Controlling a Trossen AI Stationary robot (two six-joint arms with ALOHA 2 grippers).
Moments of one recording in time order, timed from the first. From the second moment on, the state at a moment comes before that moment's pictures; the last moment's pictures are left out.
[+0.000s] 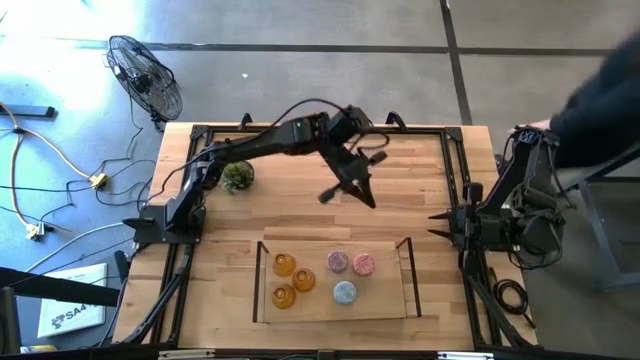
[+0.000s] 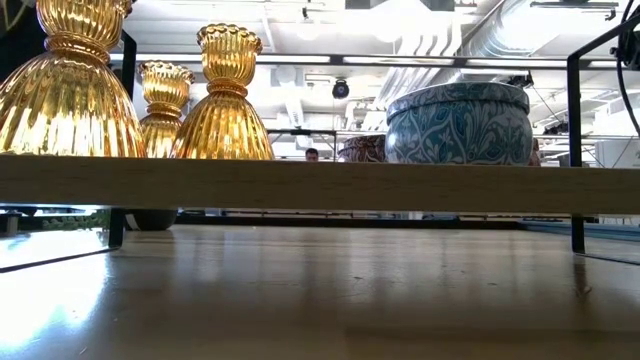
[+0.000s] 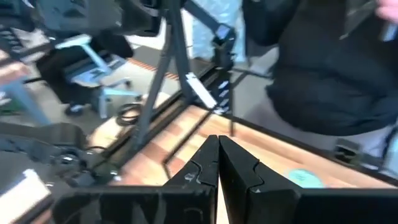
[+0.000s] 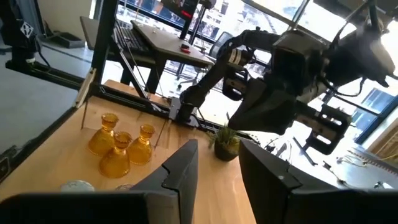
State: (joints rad) left arm 0.19 2.12 2.32 -0.76 0.97 0.68; right arm 1.08 0.77 0.92 -0.39 1.18 -0.13
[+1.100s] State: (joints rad) left arm 0.08 1.39 2.07 -1.30 -0.13 0.16; right arm 1.07 0.33 0.83 -0.72 1.17 -0.03
